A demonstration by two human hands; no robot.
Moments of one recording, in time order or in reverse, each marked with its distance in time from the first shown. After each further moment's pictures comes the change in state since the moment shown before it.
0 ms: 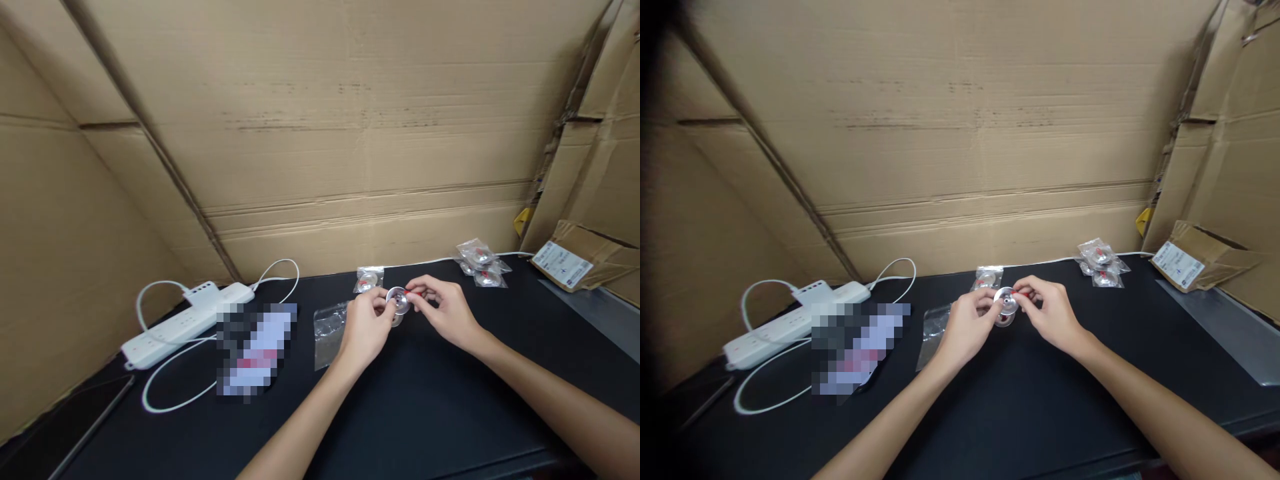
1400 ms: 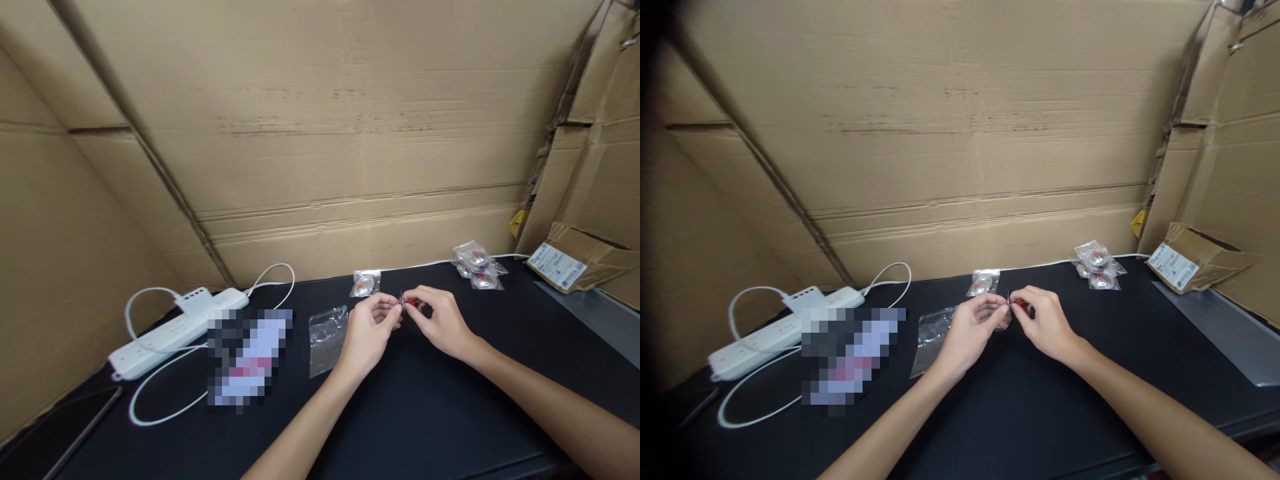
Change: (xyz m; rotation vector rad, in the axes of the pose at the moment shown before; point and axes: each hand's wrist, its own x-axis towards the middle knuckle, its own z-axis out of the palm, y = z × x) left_hand -0.002 -0.007 0.012 -0.349 -0.059 -0.008; right_hand -0.005 0.002 0.003 -0.219 -0.005 -0.102
